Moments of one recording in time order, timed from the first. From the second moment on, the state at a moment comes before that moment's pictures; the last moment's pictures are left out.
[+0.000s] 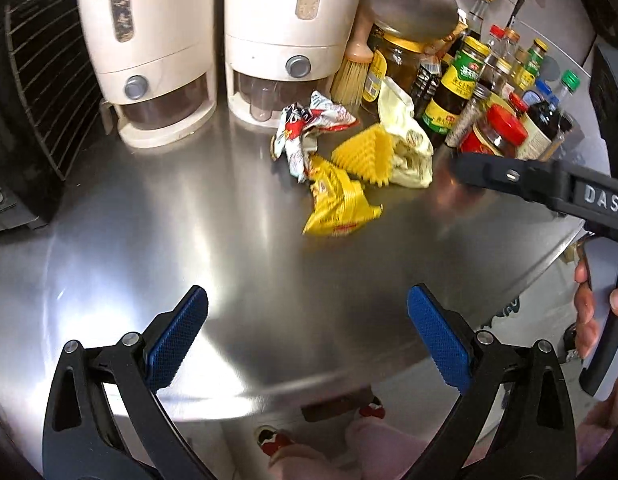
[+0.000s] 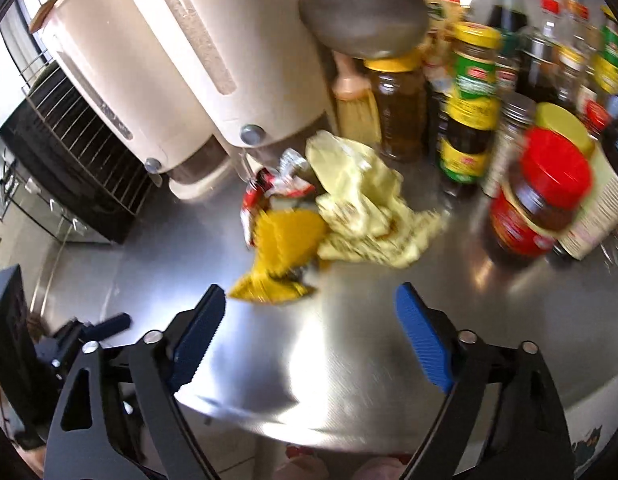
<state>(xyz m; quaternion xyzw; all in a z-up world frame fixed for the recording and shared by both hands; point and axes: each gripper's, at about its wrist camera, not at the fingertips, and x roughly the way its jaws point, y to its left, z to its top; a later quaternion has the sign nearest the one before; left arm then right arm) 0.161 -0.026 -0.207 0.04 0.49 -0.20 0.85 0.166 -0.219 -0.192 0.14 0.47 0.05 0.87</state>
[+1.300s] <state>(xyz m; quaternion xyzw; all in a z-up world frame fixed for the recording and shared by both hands) 0.211 -0.080 -0.247 0.01 0.52 -0.28 0.80 0.216 -0.226 -0.222 0.15 0.51 0.07 0.85</state>
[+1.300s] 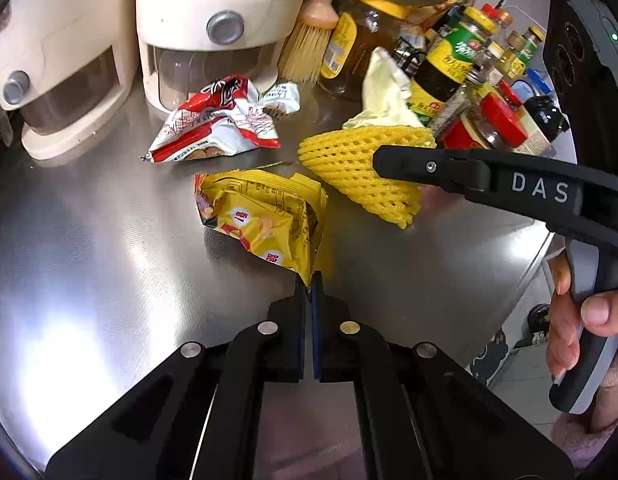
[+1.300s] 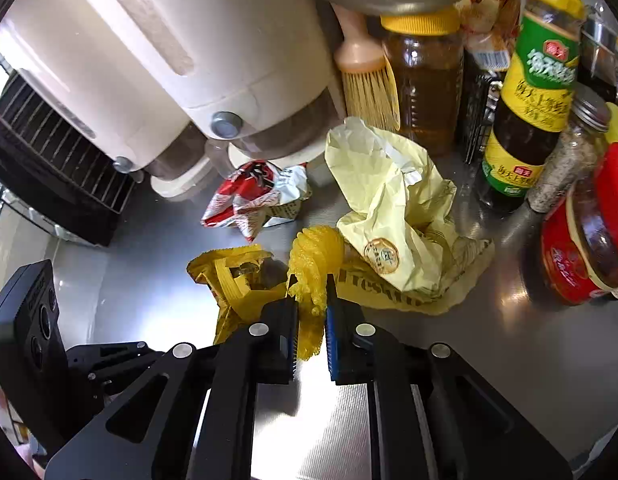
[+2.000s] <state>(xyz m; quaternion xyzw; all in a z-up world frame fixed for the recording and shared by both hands) 0.078 -0.052 -0.209 0.02 0.49 -0.29 0.82 0.080 -0.212 -0.195 0.14 0.48 0.10 0.86</state>
